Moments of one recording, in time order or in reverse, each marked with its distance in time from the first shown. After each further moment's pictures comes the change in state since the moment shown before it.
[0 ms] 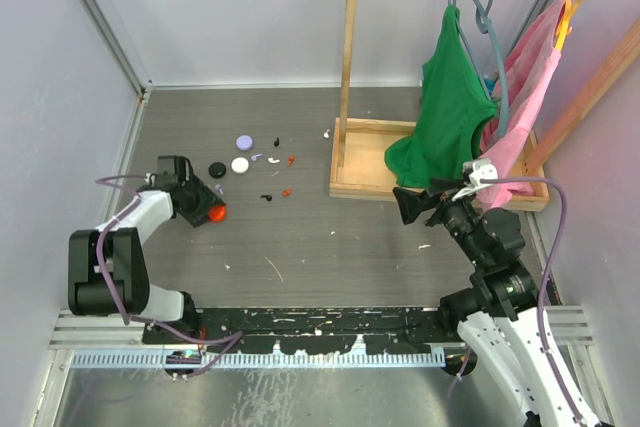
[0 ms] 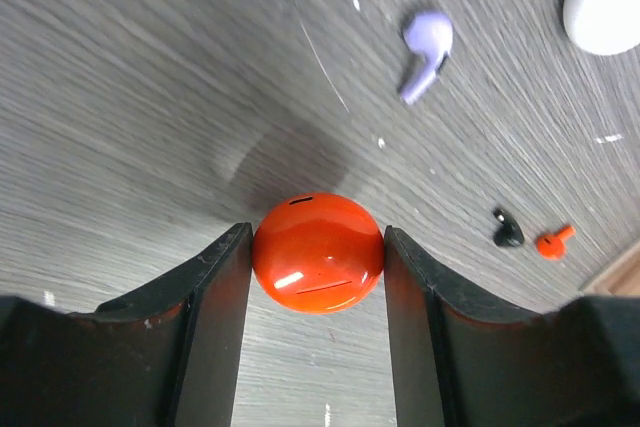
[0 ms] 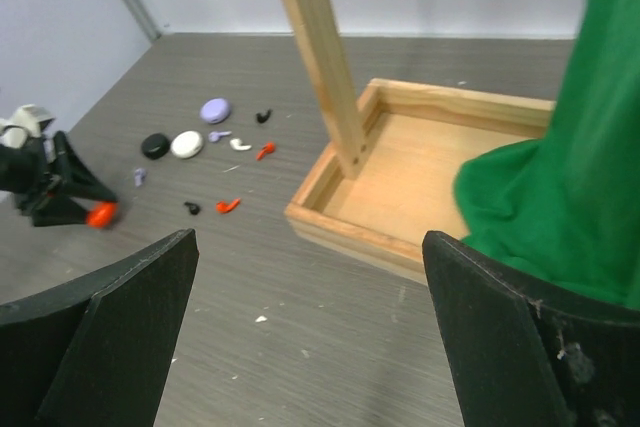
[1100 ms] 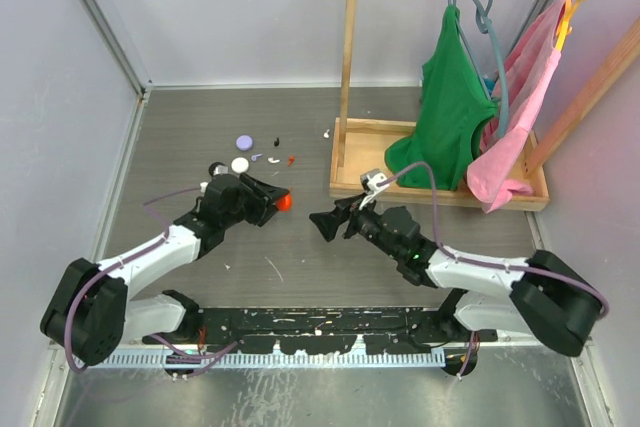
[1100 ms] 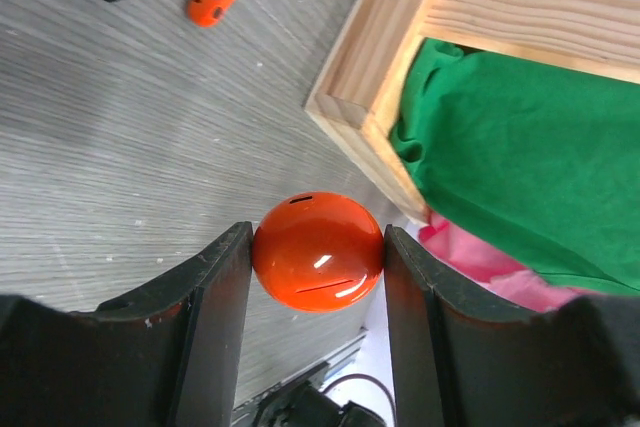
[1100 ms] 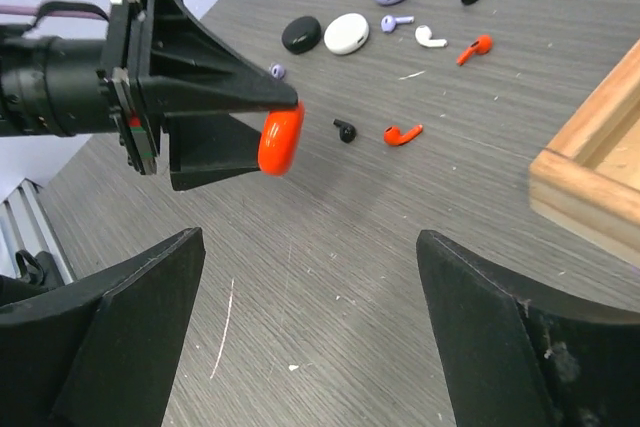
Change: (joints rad) left arm -0.543 -0.245 -0.227 0.486 -0.009 -0.629; right arm 0.517 0.760 -0.284 1.007 0.129 0.196
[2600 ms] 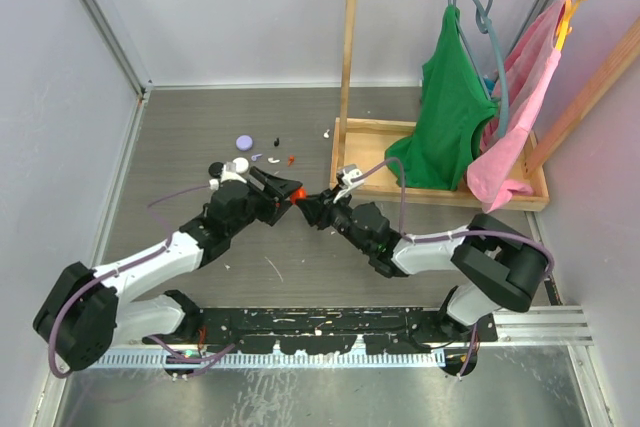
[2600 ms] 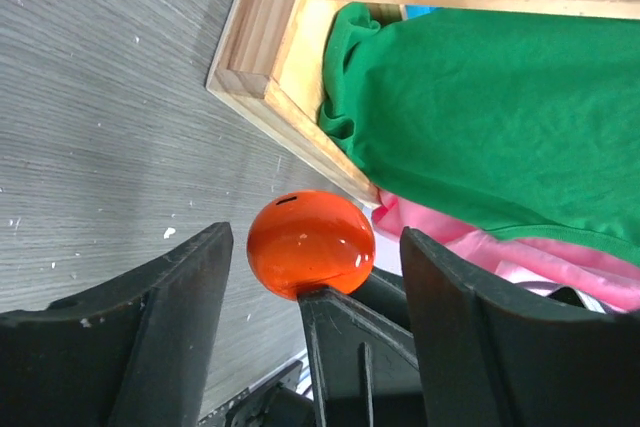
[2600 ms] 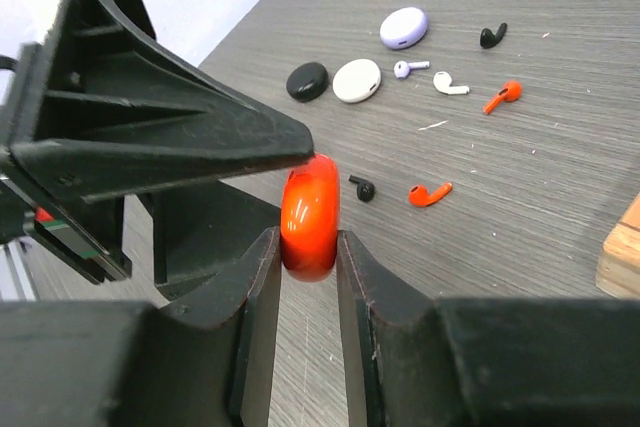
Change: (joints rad) left arm -0.151 -0.032 -0.005 0.154 -0.126 -0.064; right arm 0.109 0.395 0.145 0.310 0.187 0.019
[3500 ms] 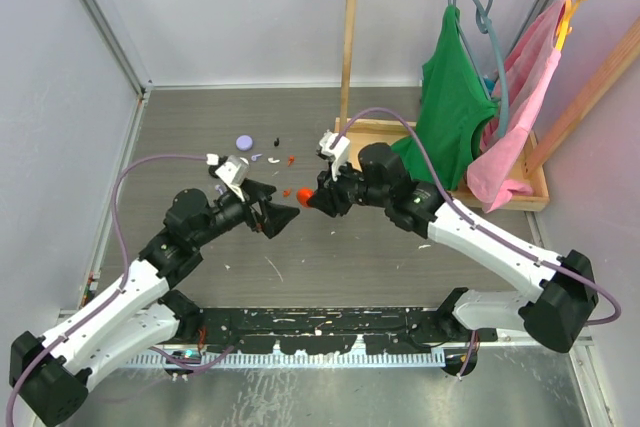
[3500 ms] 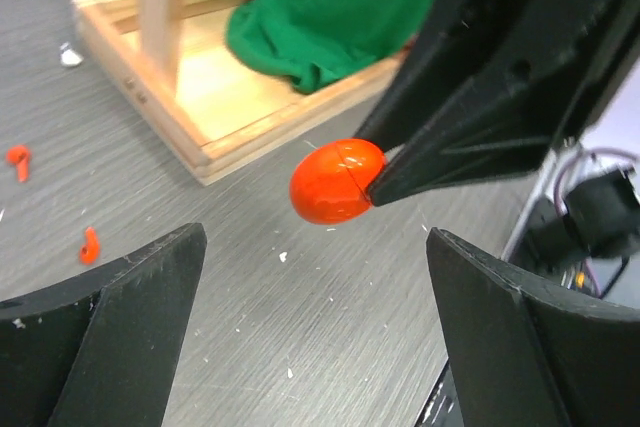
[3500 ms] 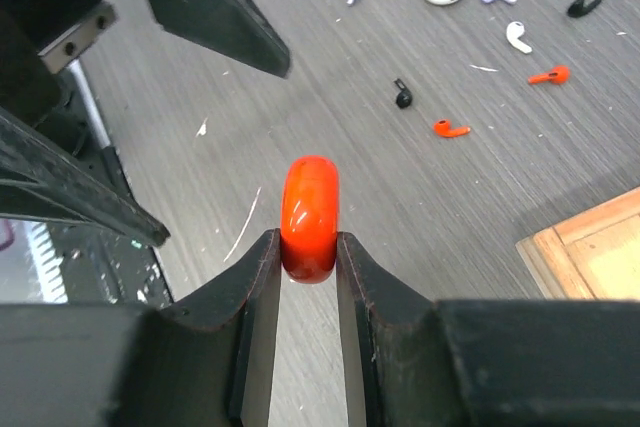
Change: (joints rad) left arm 0.014 -0.412 0.022 -0.124 0.301 1.115; right arm -0.156 -0.312 0.497 -1.208 -0.525 -0.393
